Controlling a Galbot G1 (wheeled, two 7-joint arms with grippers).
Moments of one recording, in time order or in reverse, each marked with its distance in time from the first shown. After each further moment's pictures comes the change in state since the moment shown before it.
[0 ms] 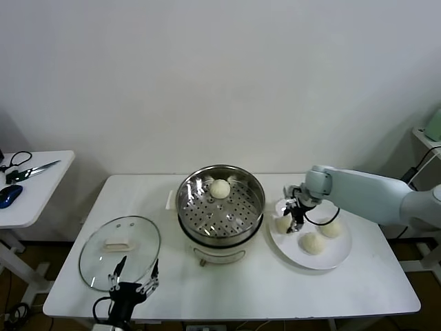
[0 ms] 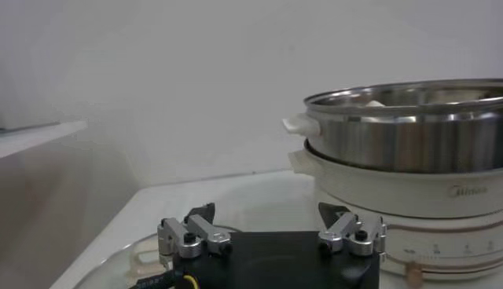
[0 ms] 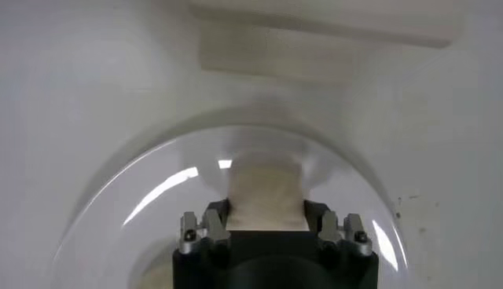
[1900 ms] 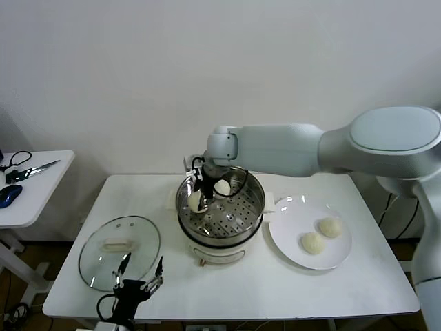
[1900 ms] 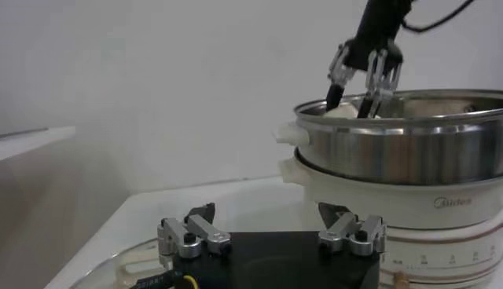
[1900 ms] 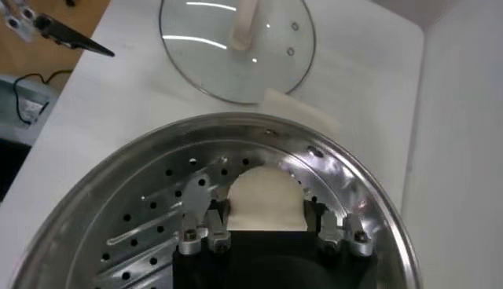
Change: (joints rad) left arm -0.003 0.000 0.023 -0.019 0.007 0.011 0.003; right arm 0.241 0.504 -0.061 0.078 0.330 -0.141 0.111
